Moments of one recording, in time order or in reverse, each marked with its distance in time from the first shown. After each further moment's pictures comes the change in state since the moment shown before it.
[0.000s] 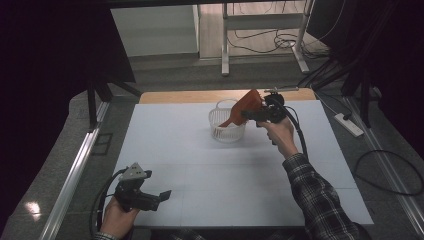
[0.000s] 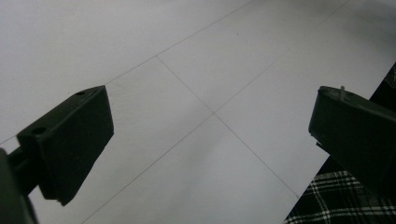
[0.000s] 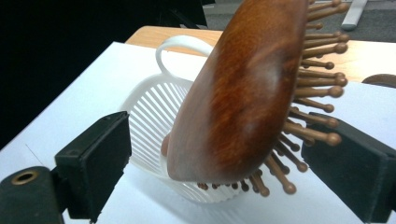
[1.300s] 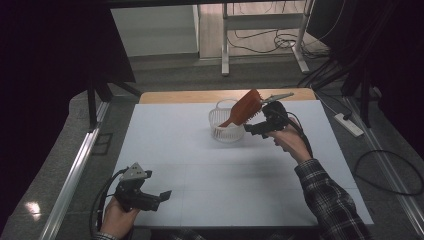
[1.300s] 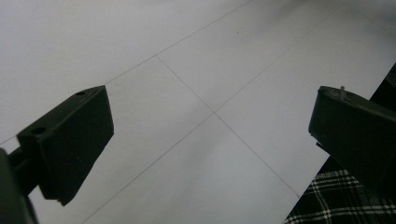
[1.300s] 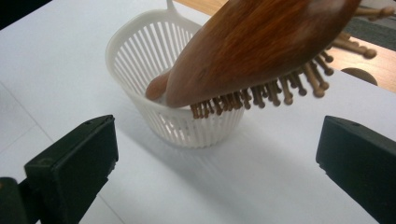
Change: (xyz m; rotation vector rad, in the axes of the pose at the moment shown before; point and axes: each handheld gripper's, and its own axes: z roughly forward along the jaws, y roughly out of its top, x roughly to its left) left arm -0.001 0.000 0.001 0.002 0.004 0.003; right arm 0.015 -0.015 -0.018 0.140 -0.078 -0.253
